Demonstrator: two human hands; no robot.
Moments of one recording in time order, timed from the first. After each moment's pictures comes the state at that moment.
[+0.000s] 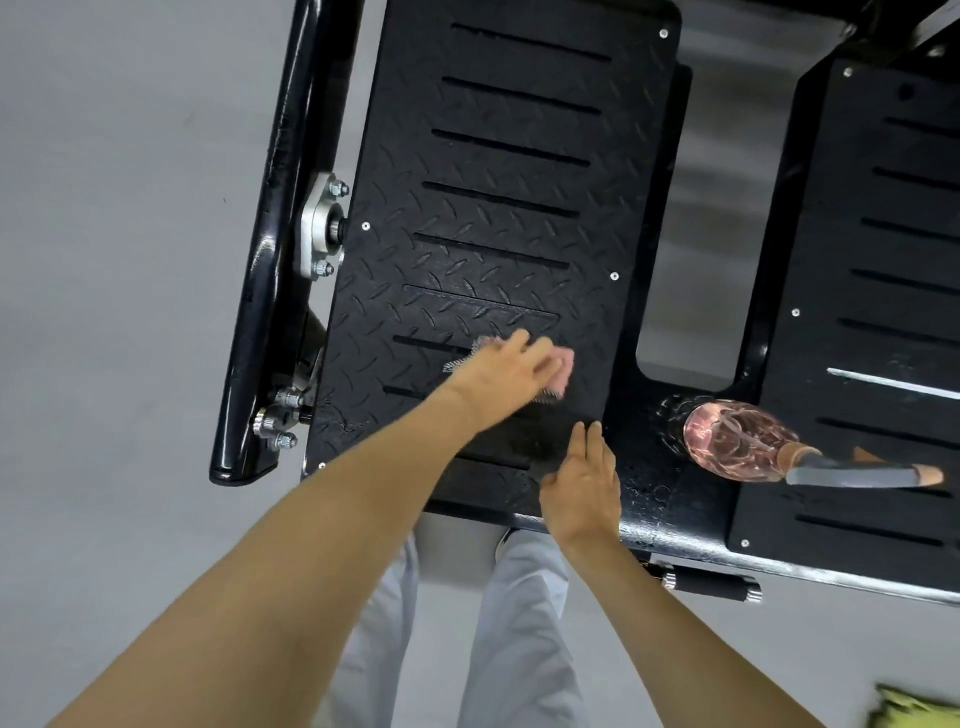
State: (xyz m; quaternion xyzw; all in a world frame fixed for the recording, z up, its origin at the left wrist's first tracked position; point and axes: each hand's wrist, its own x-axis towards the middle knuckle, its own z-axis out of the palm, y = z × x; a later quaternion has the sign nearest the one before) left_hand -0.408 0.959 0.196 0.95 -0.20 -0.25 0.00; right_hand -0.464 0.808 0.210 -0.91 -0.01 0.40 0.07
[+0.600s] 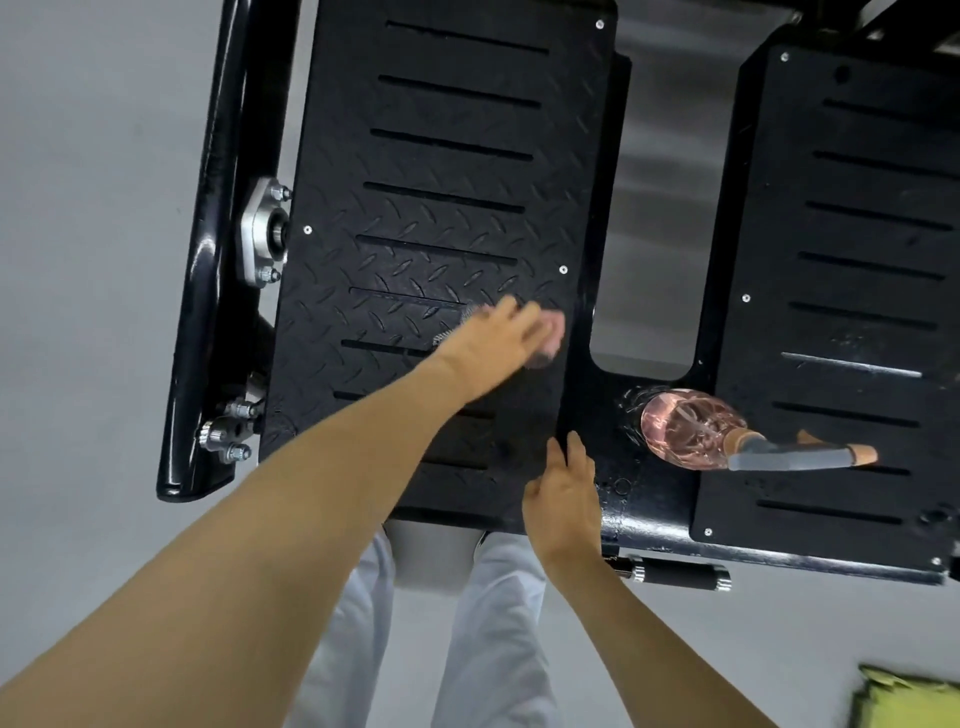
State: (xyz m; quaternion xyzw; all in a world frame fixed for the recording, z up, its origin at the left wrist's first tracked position) left_hand -0.367 0.933 0.191 0.95 -0.21 -0.24 -0.02; right_hand -0.465 0.773 0.208 -0.92 -0.01 0.38 0.10
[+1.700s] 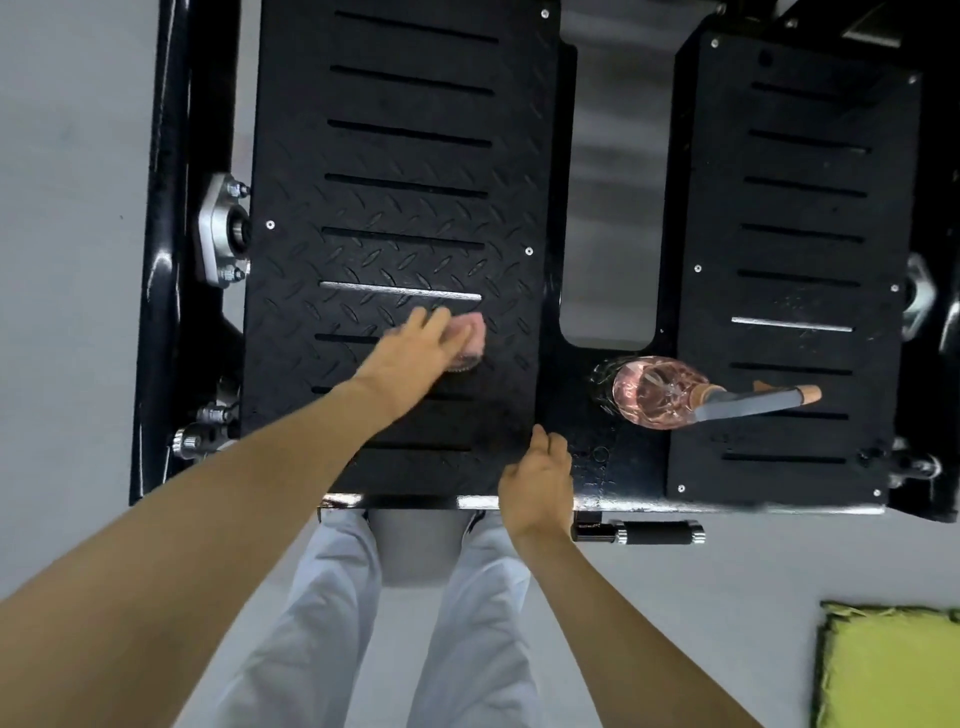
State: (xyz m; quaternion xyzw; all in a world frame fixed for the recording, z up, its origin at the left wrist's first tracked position) left_hand -0.416 0.969 0.191 0.95 -0.13 -0.29 0.02; right_hand -0.485 0.791 0.216 -0.92 0.11 0.36 0.13
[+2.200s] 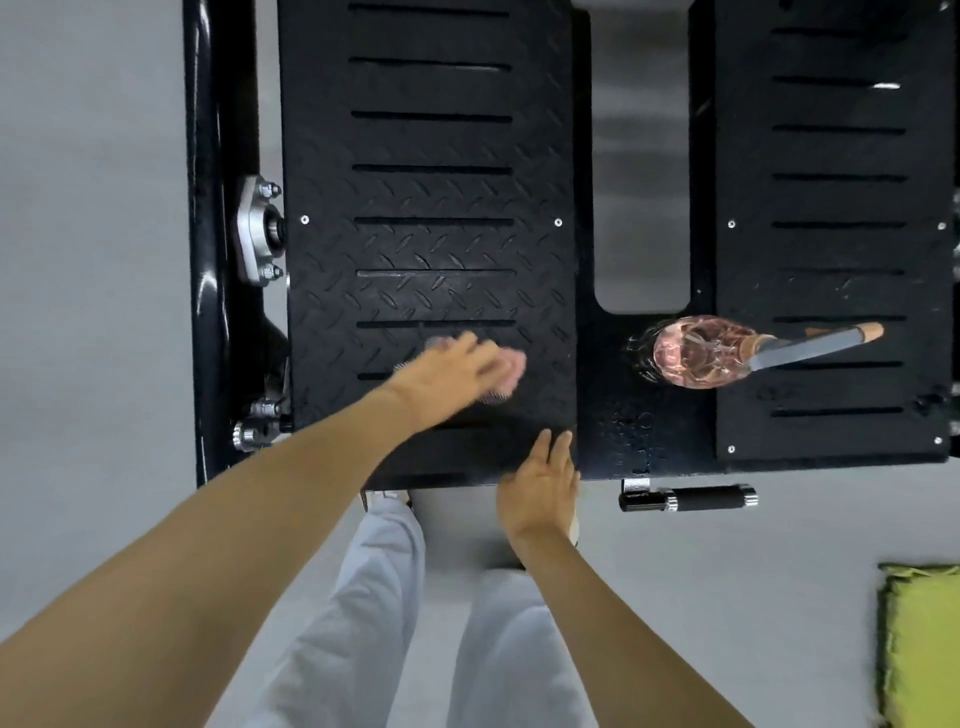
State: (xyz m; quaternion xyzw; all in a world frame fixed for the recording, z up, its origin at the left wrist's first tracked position) left_hand -0.454 0.980 0.186 0.91 -0.33 -0.26 -0.05; right_hand -0.535 0.832 0.213 -0.89 0.14 0.43 0.09
